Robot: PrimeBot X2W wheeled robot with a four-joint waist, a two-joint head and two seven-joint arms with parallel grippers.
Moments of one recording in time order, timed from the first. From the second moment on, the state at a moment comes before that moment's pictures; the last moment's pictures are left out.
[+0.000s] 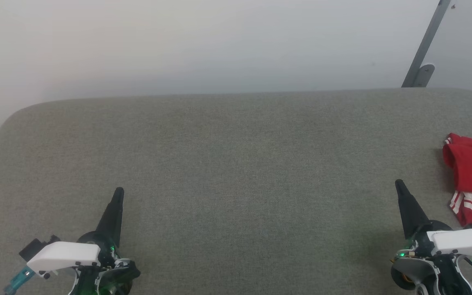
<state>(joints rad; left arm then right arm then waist) -0.10 0.05 0.11 0.25 -1.61 -0.13 0.11 -0.11 -0.05 -0.11 0.25 1.61 0.13 0.11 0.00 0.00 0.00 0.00</state>
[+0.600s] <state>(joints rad) -0.10 0.05 0.11 0.25 -1.61 -0.13 0.11 -0.11 -0.05 -0.11 0.25 1.61 0.13 0.11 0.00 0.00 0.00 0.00</state>
